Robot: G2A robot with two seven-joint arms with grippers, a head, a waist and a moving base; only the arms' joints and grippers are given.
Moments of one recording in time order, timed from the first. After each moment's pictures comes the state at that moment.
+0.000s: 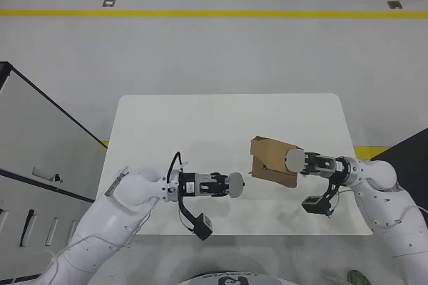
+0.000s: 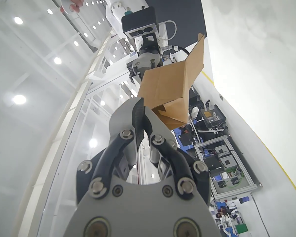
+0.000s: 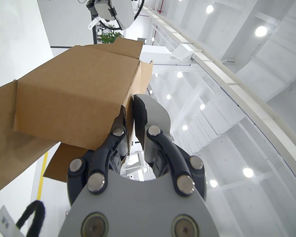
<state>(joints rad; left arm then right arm) 1.34 -1.06 -1.04 -1.87 3.01 0.29 0.93 -1.37 -0.93 1.35 -1.44 -2.29 0.38 -1.39</state>
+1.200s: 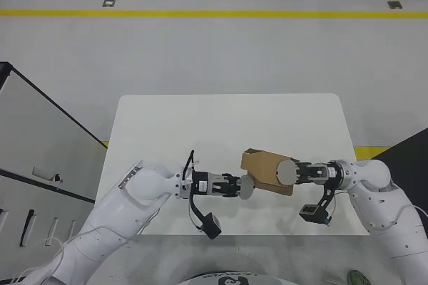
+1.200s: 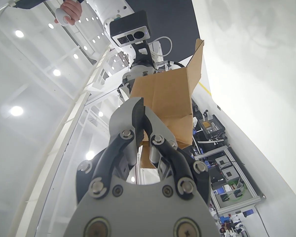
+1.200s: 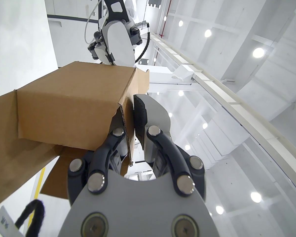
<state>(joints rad) 1.23 -1.07 -0.93 -1.81 3.02 0.26 0.91 -1.37 -0.93 1.32 -1.50 -2.32 0.37 -1.45</state>
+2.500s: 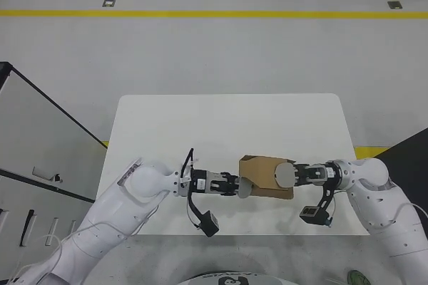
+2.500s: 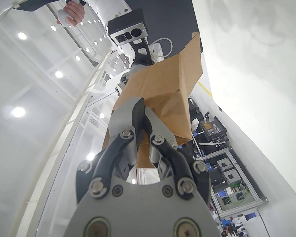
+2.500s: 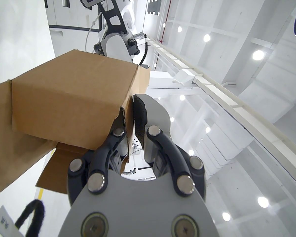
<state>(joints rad) 1.20 -1.06 -0.92 -1.79 3.00 0.28 0.93 -1.35 -0.93 1.30 -1.51 -2.31 0.34 -1.48</state>
